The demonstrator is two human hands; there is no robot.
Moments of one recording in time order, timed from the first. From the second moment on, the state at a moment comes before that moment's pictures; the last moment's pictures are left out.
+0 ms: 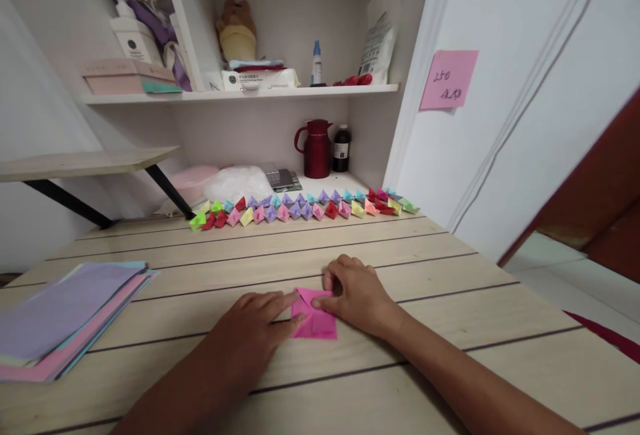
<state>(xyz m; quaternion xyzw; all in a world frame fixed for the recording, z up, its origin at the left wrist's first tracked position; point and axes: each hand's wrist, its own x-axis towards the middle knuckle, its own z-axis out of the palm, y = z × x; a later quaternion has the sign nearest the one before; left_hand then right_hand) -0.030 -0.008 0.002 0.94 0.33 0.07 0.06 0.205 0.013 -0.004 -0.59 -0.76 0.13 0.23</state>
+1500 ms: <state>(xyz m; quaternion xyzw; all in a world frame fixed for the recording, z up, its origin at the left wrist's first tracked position) -0.005 0.009 -0.002 0.59 0.46 0.46 0.49 0.182 -0.008 0.021 -0.42 -0.61 0.54 0.40</state>
